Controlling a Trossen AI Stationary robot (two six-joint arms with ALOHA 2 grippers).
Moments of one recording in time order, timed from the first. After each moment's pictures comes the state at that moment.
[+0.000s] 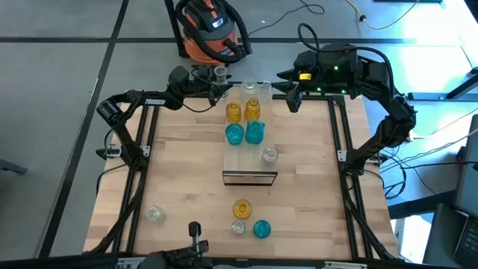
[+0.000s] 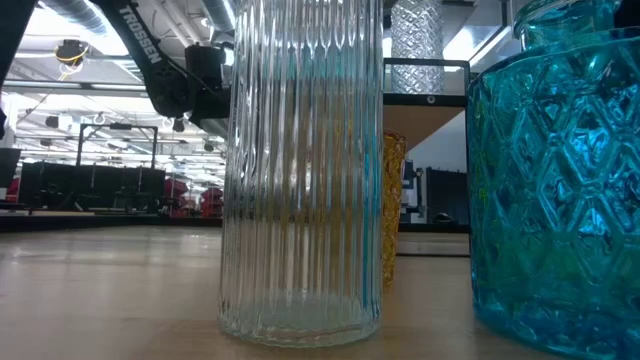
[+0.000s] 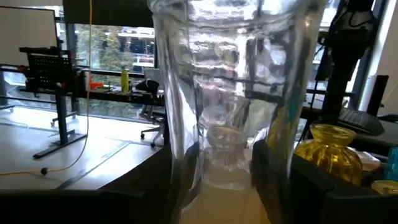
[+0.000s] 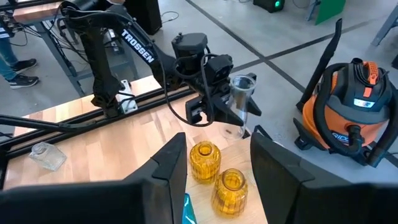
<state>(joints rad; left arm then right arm) 0.85 1.73 0.86 1.05 0.65 -0.17 -0.22 1.59 2.30 -1.16 0.15 0.13</state>
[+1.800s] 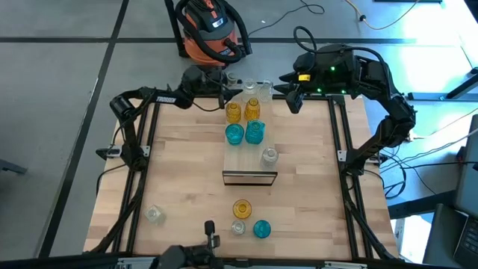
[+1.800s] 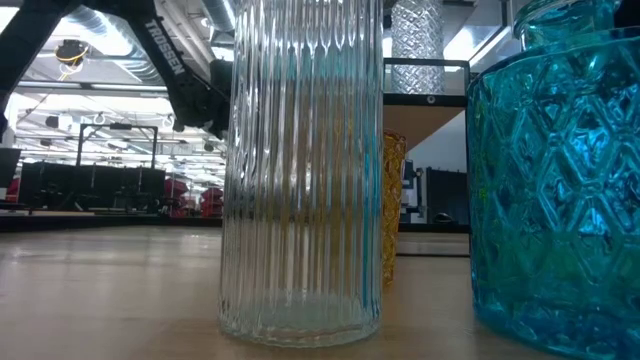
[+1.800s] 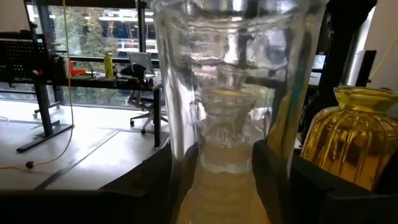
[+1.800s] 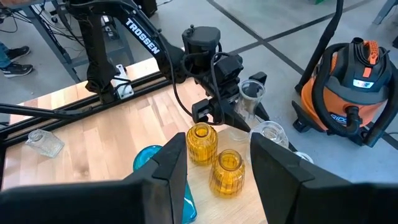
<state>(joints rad) 0.80 1.87 0.98 0.98 0.66 -0.08 -0.24 1.59 2.29 -1.23 0.14 0.15</state>
